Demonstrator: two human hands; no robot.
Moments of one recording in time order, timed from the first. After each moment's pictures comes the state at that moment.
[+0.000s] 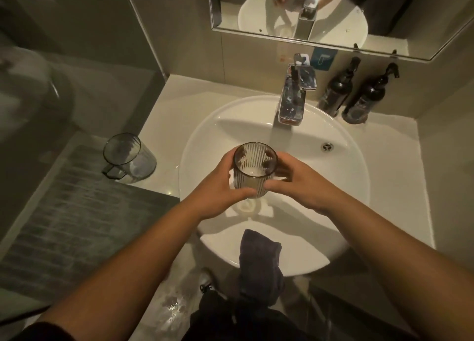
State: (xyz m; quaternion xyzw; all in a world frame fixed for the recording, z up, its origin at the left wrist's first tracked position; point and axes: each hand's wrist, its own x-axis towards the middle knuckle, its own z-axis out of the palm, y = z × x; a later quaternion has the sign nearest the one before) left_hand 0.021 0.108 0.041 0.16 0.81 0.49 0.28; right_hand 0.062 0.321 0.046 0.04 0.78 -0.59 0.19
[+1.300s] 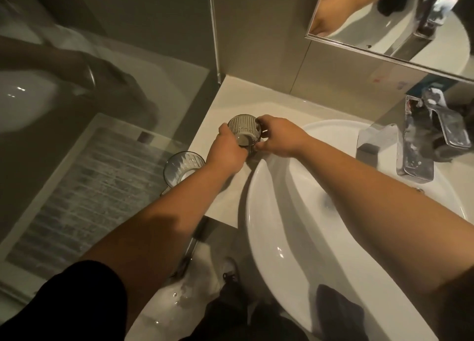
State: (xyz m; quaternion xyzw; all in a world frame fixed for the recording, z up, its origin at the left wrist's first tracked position) left_hand -0.161 0.023 0.009 -0.07 0.92 0.34 0.19; right_hand -0.181 0.173 0.019 -0.06 0.95 -0.26 0.19
